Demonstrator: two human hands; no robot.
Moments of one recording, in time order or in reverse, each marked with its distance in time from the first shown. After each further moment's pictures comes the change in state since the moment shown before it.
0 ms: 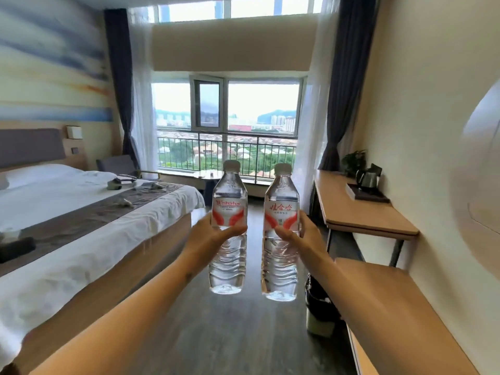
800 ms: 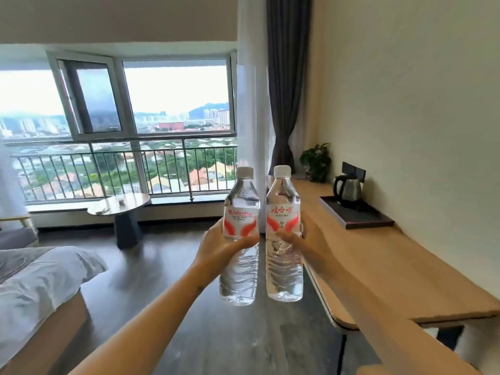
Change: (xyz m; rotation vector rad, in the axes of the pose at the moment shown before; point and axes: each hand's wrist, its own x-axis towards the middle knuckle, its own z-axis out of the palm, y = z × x) left_hand 0.814 -0.262 0.279 -0.001 -0.283 0.119; right_hand 0.696 0.464 -0.199 -0.072 0.251 0.114
